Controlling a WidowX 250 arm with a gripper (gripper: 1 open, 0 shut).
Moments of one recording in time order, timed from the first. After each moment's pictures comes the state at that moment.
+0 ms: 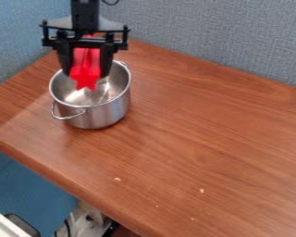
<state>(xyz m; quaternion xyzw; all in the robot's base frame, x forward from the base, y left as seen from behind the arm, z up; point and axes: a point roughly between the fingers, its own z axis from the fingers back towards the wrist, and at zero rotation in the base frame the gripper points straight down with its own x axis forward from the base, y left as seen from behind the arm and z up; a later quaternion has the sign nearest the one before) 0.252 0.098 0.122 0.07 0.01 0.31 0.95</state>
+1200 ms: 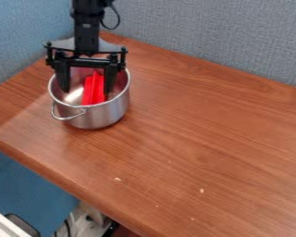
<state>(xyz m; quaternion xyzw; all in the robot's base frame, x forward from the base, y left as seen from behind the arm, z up) 0.261 0.106 0.088 0.07 0.03 0.32 0.94</state>
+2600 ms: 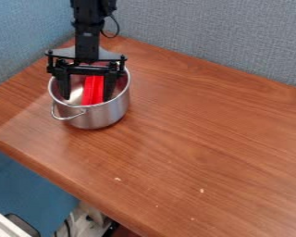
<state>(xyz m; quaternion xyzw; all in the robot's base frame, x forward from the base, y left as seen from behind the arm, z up) 0.260 0.108 0.077 0.07 0.05 0.33 0.94</state>
